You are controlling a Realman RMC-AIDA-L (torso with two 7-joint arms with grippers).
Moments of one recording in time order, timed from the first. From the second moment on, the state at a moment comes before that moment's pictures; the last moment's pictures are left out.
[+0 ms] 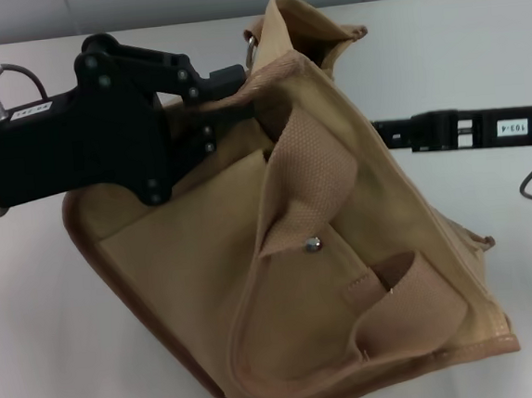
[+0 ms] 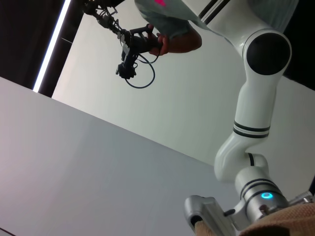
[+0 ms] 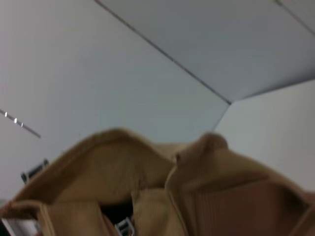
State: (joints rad) left arm -0.42 -2.08 1.03 0.88 1.38 1.87 -0.15; right arm 0.45 2.08 -0.98 -0.88 -1.69 -1.68 2.21
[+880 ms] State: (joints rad) left arm -0.40 -2.07 1.13 0.90 1.33 1.82 -0.15; right arm 0.54 2.08 -0.85 -0.72 -1.59 -1.78 2.19
